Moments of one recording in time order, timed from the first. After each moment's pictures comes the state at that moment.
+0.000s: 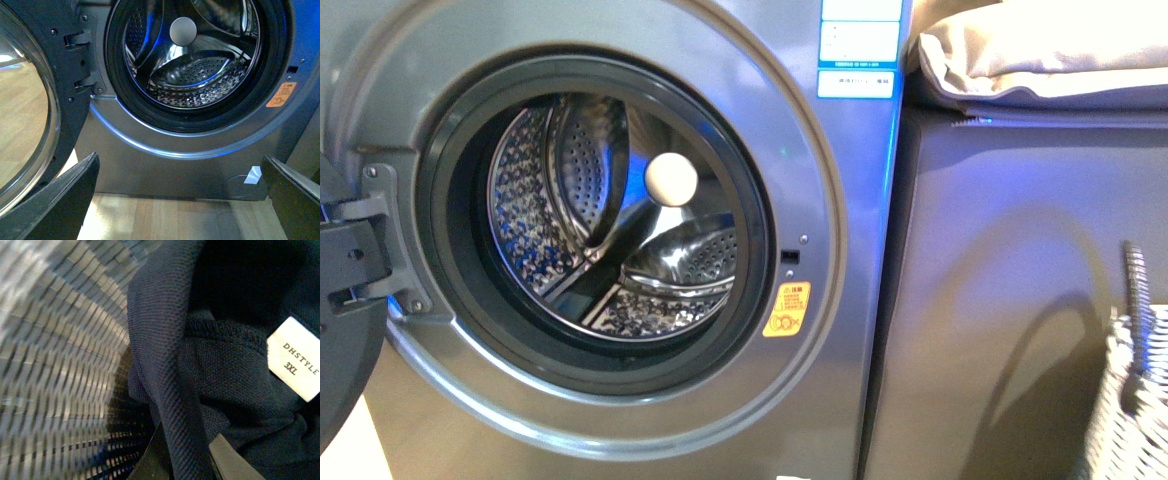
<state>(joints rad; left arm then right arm) 0.00 0.00 0.01 0.00 0.00 0.00 -0.56 2.07 0.62 0.77 -0.47 0.15</state>
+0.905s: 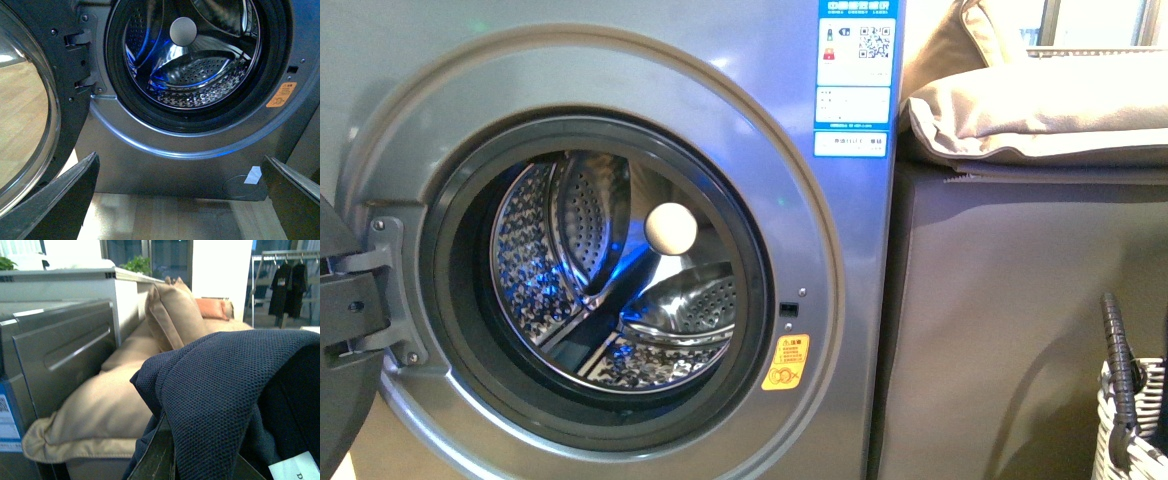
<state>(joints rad) 0.00 0.00 0.01 0.00 0.00 0.00 -0.50 1.19 1.26 0.18 -0.54 0.10</state>
